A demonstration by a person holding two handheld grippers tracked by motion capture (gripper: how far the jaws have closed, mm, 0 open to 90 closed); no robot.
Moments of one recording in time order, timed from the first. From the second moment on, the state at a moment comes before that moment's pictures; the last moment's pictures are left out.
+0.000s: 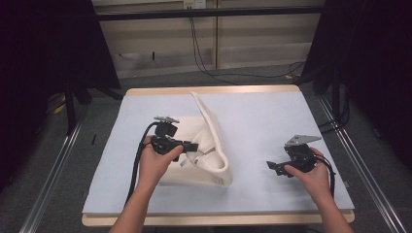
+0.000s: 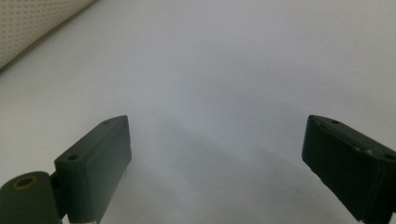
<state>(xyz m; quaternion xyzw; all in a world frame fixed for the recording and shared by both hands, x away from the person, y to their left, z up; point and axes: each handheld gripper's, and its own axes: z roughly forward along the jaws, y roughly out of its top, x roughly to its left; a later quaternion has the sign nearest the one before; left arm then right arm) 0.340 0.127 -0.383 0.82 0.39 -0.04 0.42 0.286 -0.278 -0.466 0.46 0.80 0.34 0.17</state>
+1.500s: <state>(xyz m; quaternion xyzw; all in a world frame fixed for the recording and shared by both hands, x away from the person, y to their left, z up) 0.345 0.108 -0.387 0.82 0.37 -0.05 0.44 0.276 -0.298 -0.465 0.47 0.79 0.34 0.18</state>
